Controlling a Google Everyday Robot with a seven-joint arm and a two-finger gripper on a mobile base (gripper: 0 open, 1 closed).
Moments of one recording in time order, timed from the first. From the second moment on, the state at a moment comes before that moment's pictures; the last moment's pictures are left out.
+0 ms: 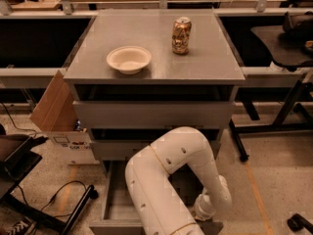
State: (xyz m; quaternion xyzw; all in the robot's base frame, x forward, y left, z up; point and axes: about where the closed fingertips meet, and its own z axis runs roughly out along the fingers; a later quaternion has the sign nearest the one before) arm 0.486 -0.186 0.162 -0.65 0.75 0.11 0.07
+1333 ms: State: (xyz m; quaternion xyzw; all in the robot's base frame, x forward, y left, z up) arm 0.484 -0.185 0.160 -0.65 0.75 0.11 0.07
